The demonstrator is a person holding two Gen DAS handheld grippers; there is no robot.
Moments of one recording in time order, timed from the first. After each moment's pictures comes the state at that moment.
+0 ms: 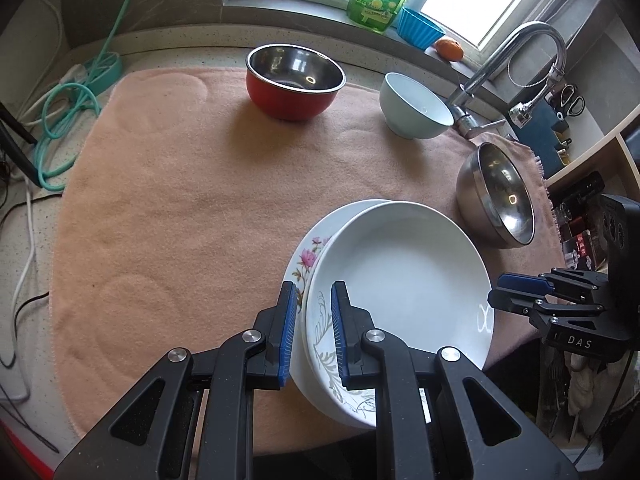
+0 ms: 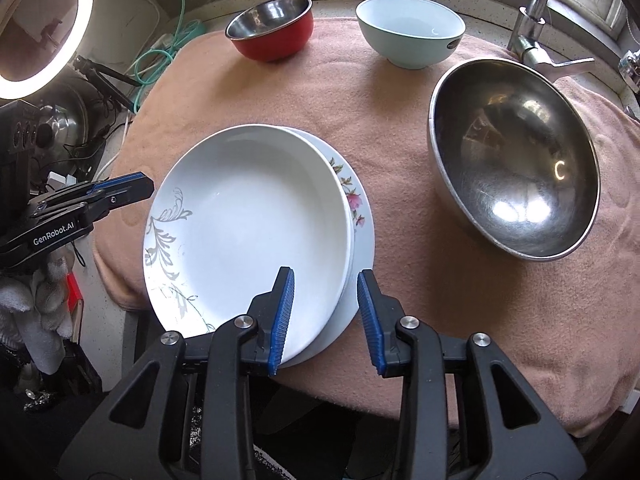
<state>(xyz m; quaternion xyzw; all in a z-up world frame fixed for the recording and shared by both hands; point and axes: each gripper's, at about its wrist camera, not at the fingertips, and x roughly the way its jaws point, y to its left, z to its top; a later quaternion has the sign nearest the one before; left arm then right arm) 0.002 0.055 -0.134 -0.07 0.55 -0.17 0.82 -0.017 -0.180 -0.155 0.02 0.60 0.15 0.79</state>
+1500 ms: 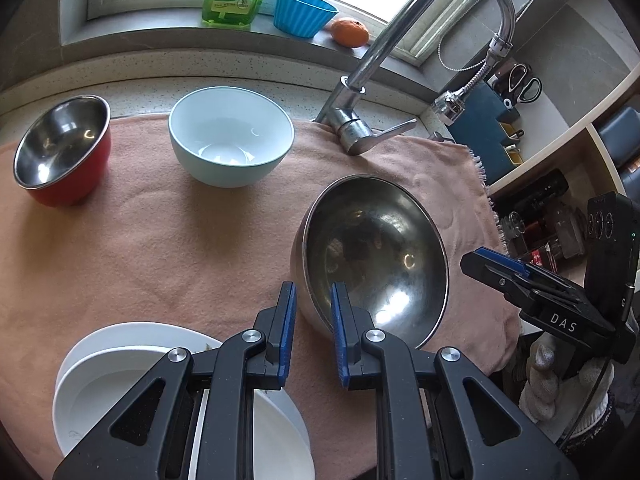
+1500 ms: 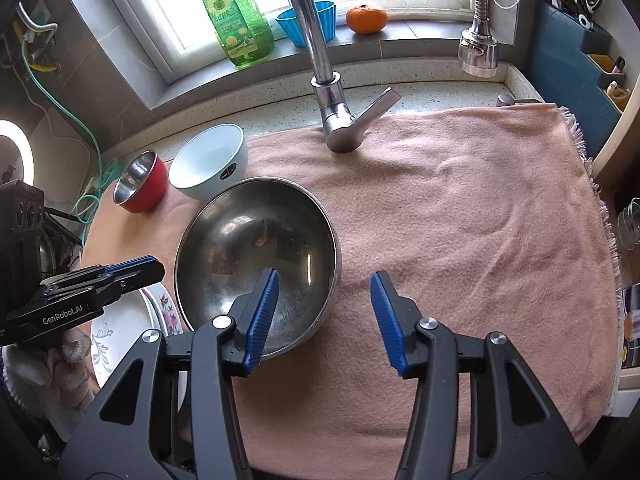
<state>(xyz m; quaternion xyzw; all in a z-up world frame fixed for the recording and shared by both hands) 0.066 -0.127 -0.133 -0.08 0.54 -0.27 0.79 0.019 -0.360 -0.130 0.12 0.50 0.04 0.86</state>
